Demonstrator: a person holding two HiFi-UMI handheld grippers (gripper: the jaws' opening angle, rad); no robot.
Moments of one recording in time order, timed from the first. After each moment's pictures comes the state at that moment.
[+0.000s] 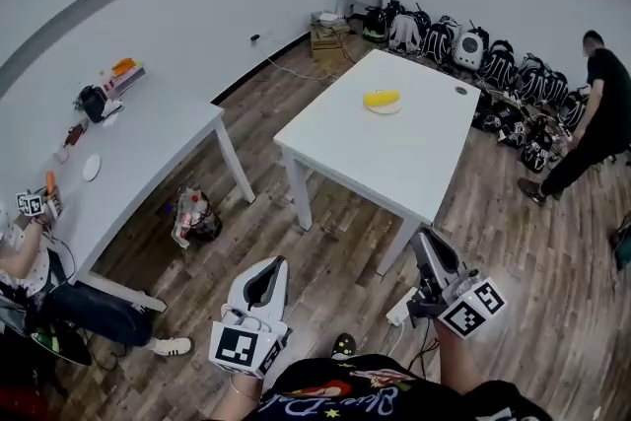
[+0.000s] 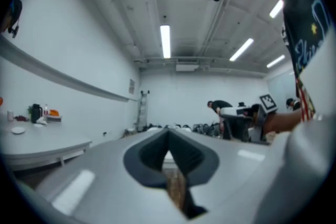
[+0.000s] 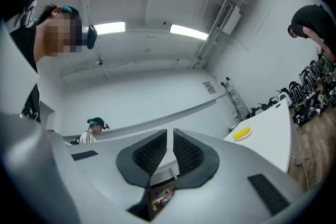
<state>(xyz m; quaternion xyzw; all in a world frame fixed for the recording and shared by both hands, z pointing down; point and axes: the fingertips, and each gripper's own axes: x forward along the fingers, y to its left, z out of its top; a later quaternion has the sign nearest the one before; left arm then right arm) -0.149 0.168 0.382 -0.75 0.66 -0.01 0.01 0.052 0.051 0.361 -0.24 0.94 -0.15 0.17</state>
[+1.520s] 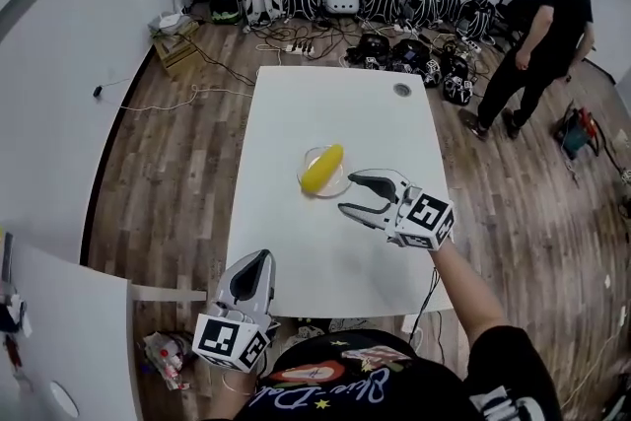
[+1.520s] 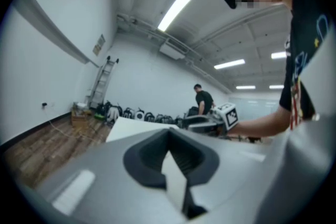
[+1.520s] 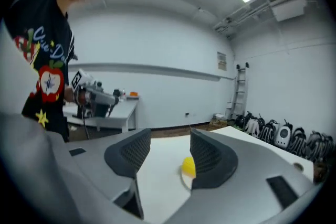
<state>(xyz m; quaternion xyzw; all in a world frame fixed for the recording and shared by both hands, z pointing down) -0.304 -0.402 0.412 -0.89 0.43 0.00 -0.12 -0.156 -0.490 0.436 -0.24 0.96 0.00 -0.14</state>
